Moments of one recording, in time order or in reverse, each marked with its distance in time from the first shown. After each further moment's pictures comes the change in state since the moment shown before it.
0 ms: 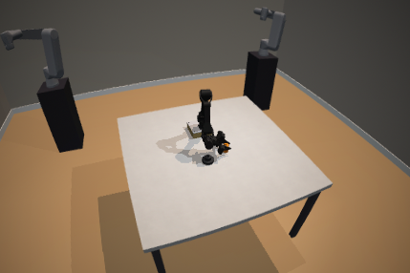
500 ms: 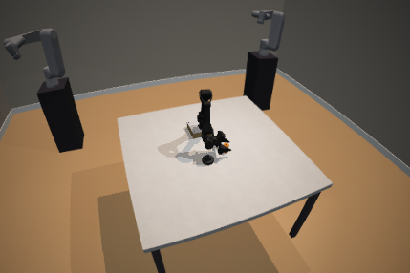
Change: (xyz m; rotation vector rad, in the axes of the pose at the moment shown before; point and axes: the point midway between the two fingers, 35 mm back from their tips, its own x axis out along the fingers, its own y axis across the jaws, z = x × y) arm 0.000 0.000 0.001 0.003 0.000 0.001
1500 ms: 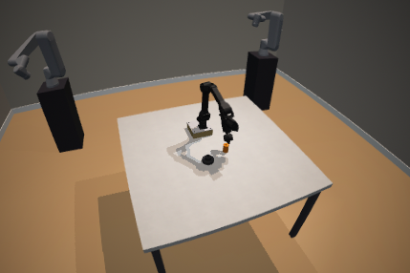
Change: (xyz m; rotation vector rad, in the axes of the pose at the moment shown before) arm -0.025 0.001 0.078 0.056 0.984 0.059
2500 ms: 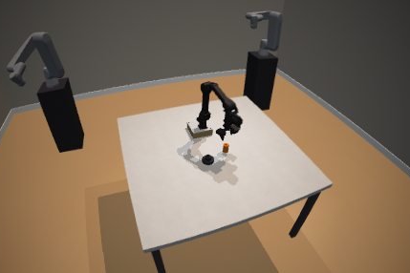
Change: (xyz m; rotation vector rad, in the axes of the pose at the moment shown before) arm -0.021 0.000 0.000 0.826 0.151 -0.150
